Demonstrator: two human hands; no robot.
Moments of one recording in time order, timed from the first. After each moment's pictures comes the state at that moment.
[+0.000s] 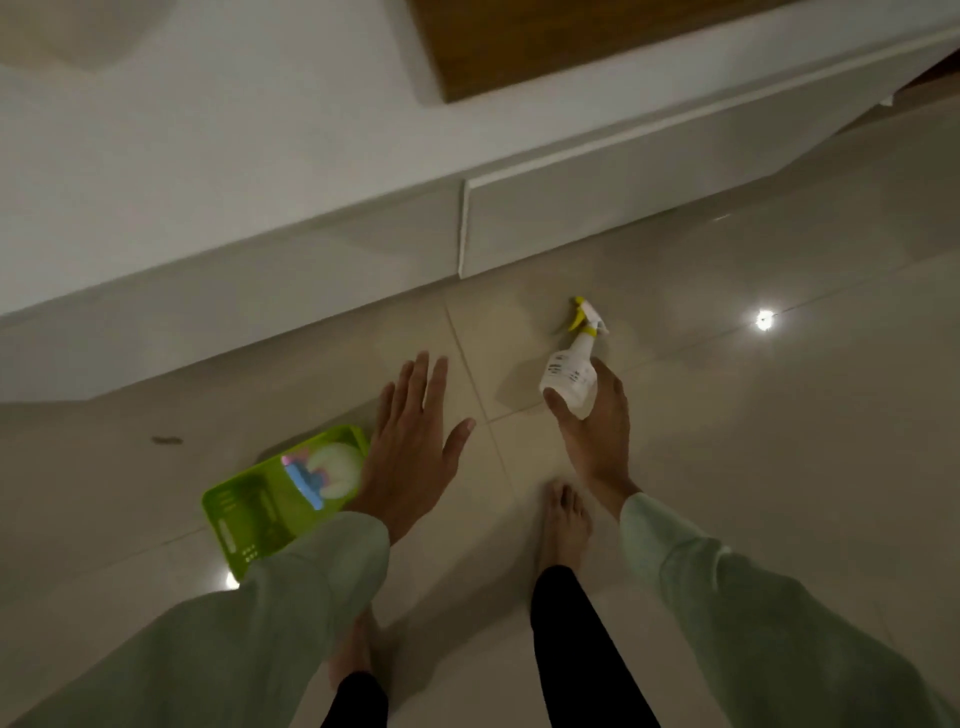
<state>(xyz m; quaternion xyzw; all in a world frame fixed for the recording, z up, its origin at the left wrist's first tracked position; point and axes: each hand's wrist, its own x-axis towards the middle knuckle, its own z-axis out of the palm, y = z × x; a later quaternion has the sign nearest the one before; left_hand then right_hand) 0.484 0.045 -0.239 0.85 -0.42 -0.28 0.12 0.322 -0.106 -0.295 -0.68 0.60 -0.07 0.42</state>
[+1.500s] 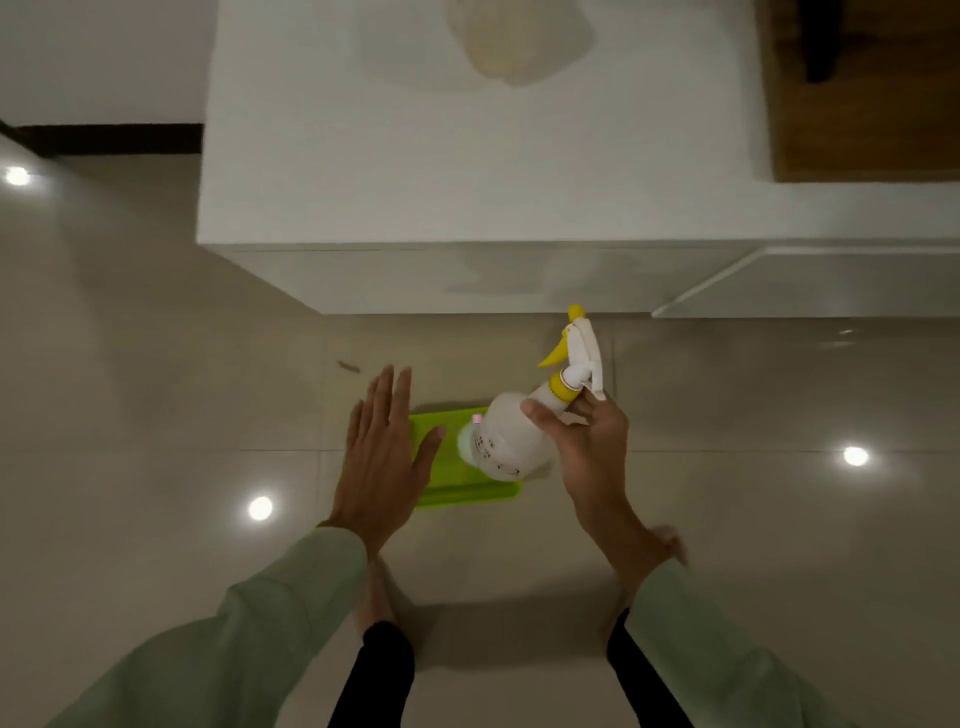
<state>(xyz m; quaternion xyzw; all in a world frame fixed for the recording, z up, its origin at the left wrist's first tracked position) 0.586 0.281 -0.180 0.93 -0.21 -0.23 0.19 0.497 0.087 -0.180 -0.59 0.45 -0.09 0.66</state>
